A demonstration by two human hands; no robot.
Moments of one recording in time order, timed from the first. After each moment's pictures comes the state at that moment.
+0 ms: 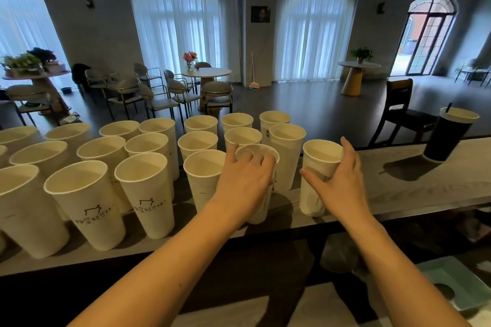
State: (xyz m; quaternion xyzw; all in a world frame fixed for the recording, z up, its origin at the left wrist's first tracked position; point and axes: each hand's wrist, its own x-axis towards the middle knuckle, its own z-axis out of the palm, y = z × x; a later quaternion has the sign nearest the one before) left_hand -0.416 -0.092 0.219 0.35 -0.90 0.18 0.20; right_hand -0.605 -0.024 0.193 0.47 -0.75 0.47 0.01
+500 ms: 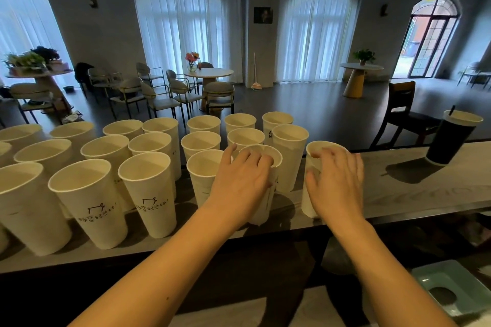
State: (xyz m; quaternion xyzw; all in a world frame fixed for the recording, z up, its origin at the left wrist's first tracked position) left_hand -0.404 -0.082 0.229 0.37 -0.89 0.15 0.21; right_hand -0.580 -0.028 0.201 0.52 -0.76 0.33 0.19
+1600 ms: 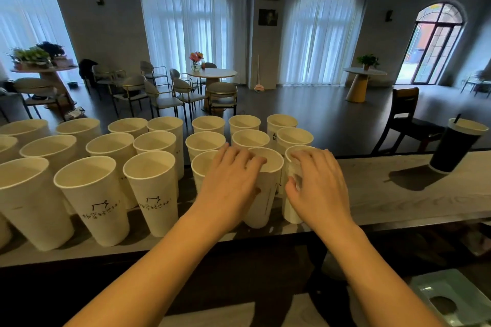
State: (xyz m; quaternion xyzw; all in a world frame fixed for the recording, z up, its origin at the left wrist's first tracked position) left_hand -0.375 -0.080 0.232 0.37 -0.89 0.15 0.22; right_hand -0.554 -0.030 0.208 0.63 -0.67 0.34 0.19
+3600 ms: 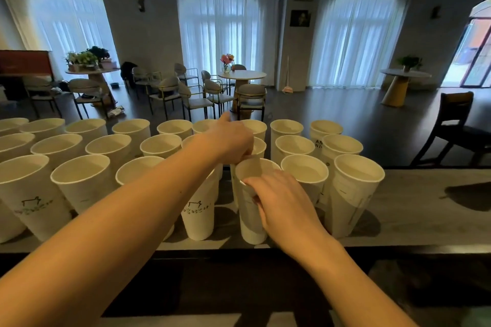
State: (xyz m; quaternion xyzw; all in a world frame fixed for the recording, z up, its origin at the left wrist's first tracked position) left_hand -0.318 -0.174 0.307 0.39 -0.90 0.20 -0.06; right_hand -0.433 -0.053 0.222 0.79 -0.57 0.23 0.10
